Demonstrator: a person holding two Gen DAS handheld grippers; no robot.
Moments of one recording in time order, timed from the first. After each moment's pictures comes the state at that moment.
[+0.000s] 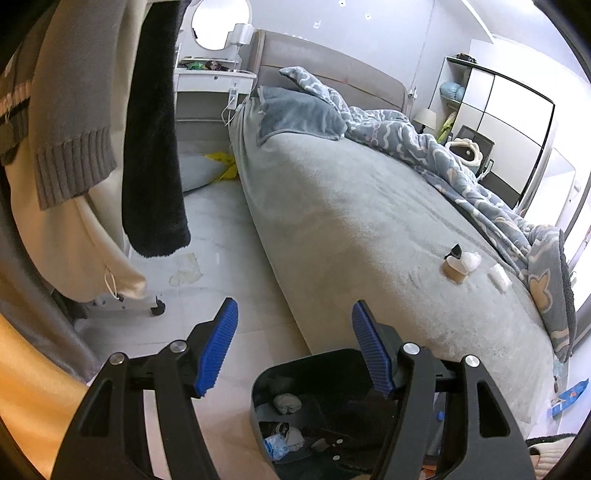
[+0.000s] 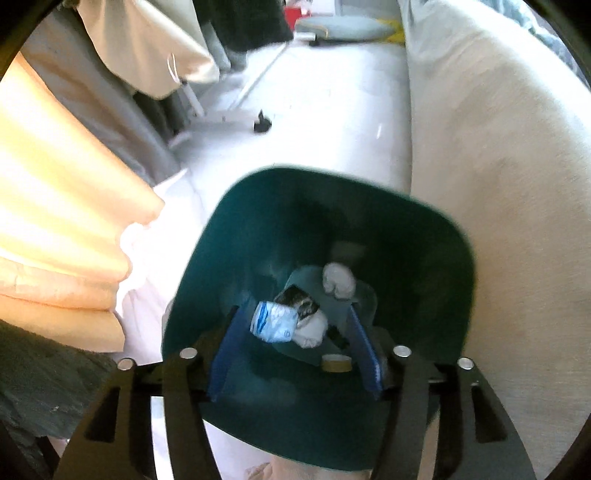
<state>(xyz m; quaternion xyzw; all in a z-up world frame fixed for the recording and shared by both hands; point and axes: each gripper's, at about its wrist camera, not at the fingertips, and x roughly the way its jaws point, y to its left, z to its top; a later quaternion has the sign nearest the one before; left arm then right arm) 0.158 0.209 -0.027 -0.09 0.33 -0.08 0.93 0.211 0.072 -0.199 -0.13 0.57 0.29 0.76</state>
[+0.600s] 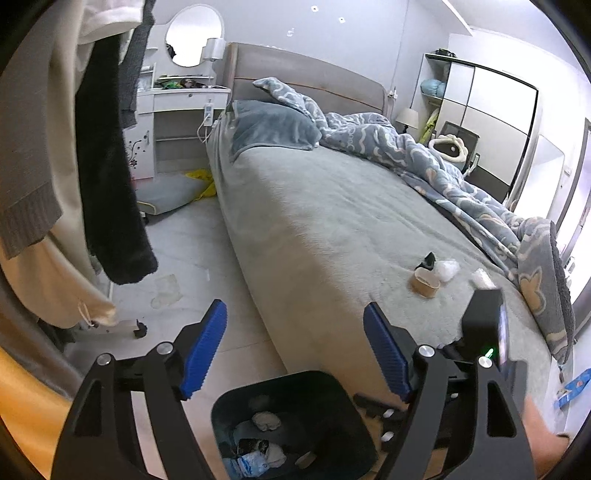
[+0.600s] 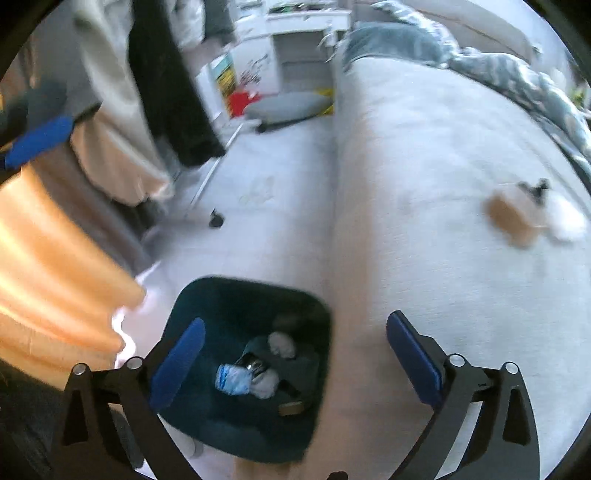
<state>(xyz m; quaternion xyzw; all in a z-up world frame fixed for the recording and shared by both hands) 0.174 0.138 -0.006 -0.06 0.31 -0.10 0.94 0.237 -0.033 -0.102 -0.06 0.46 0.23 0.86</state>
